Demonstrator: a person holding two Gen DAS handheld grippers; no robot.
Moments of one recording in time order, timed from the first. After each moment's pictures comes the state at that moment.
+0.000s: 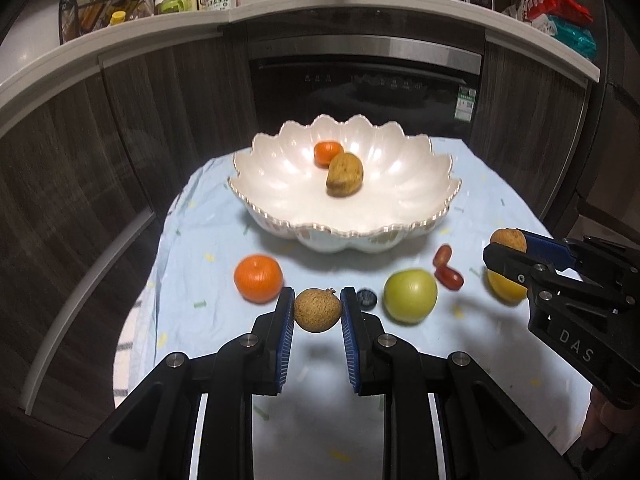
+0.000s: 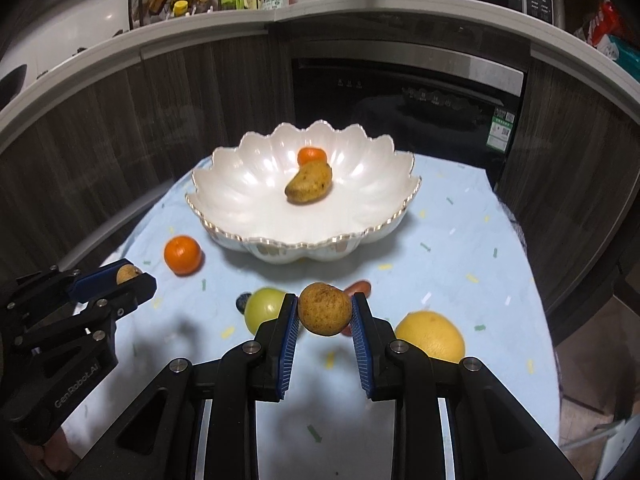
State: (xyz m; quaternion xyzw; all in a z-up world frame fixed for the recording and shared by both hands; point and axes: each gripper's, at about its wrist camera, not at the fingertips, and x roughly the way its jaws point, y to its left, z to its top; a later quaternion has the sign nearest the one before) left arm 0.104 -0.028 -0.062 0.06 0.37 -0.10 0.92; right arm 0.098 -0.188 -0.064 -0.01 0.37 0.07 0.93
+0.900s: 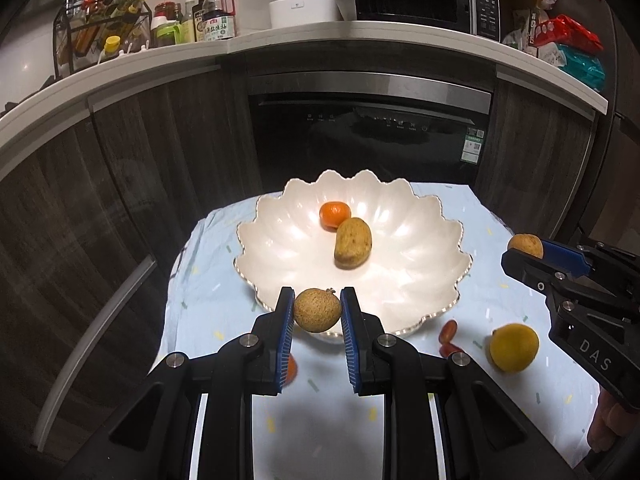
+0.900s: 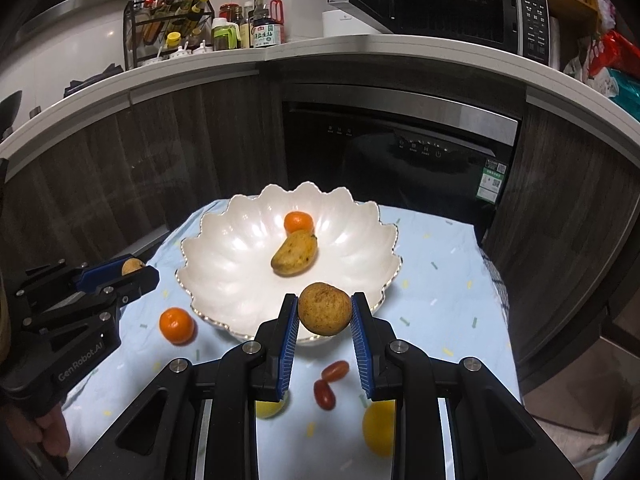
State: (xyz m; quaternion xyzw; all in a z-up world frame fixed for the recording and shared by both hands) left arm 0.159 -0.029 -0.017 0.06 0.34 -0.11 0.93; right arm 0.139 -0.197 -0.019 -0.02 0.33 0.06 0.94
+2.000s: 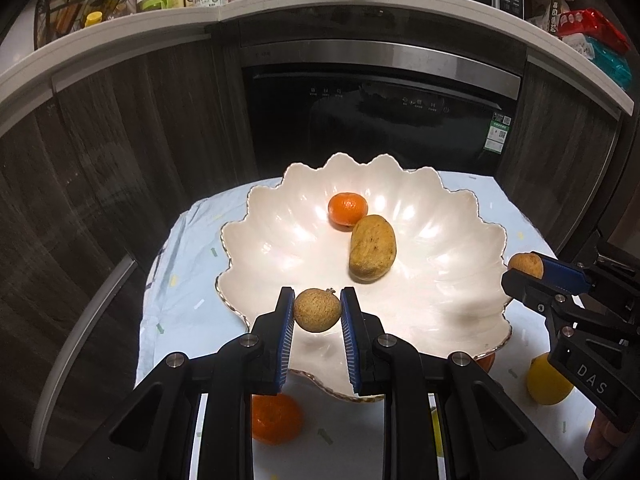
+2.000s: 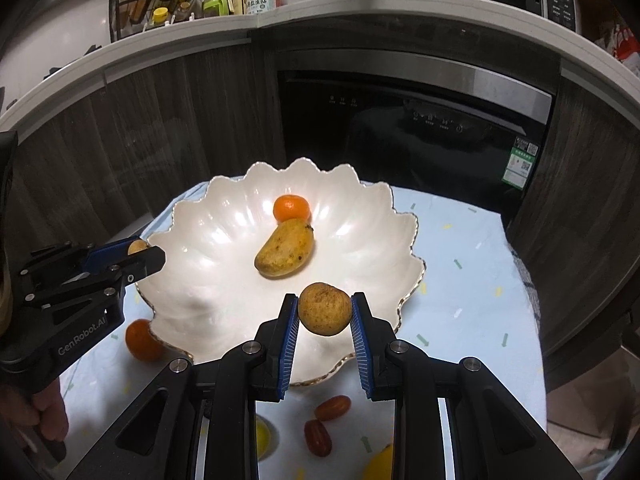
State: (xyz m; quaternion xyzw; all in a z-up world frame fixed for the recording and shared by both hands) left arm 0.233 -0.031 -0.052 0.06 0.38 -0.11 0.92; right arm 0.203 -0.194 -0.061 -0.01 0.38 0.07 0.92
